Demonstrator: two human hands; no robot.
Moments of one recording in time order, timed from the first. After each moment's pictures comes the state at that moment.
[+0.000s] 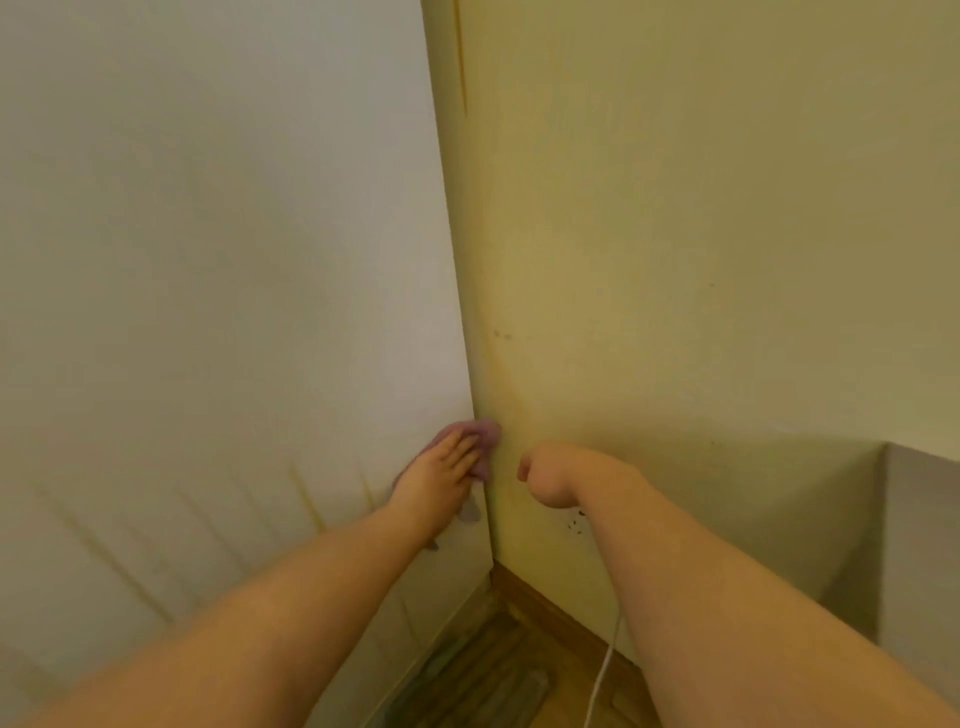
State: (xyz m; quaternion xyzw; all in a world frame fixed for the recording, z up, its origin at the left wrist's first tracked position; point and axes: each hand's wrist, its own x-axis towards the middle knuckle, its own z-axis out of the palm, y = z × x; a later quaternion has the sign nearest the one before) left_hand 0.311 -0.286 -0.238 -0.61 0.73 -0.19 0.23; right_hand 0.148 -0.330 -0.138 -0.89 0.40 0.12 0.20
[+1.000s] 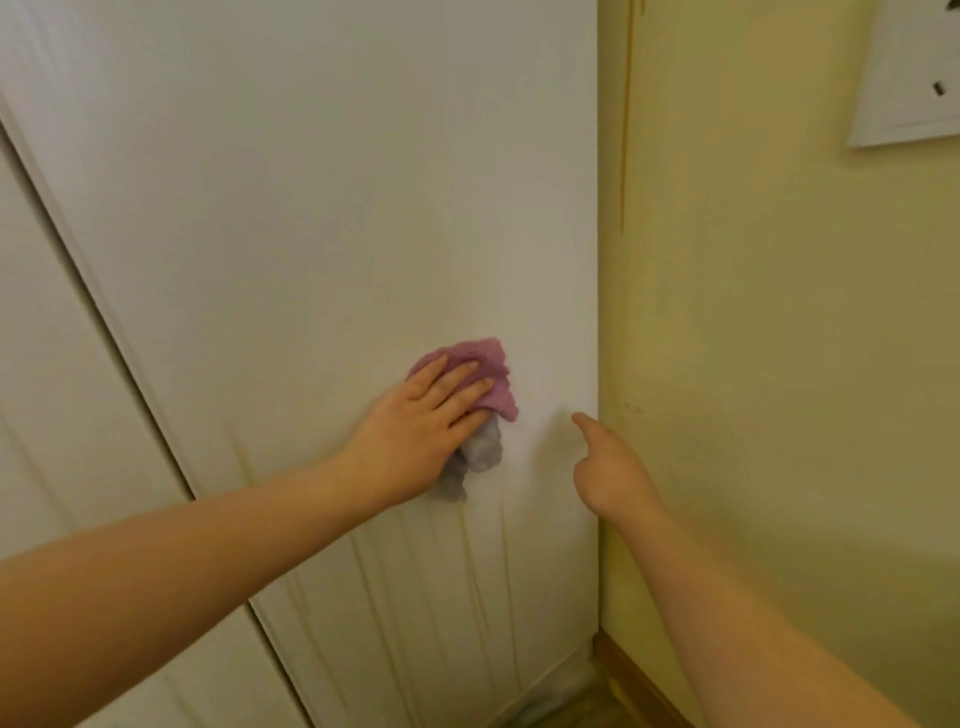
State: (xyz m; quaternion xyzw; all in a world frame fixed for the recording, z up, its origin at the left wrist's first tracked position) left_hand 0.334 -0.132 -0.036 -0.63 0.61 -0.44 0.20; right_hand 0.189 -0.287 -0.096 -0.87 0.31 -0.20 0.32
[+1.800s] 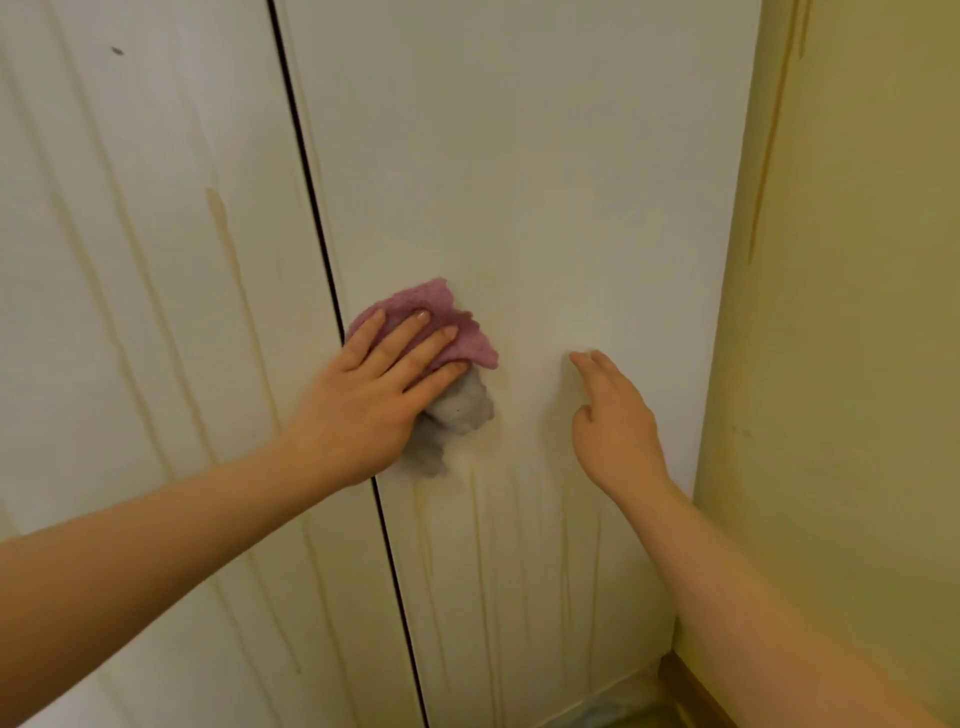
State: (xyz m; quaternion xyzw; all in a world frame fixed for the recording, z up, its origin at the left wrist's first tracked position) left_hand 0.360 0.019 0.003 -0.64 0.48 -0.58 0.15; right_hand 0.223 -0.184 -0.031 -0.89 0.18 -0.35 0.22
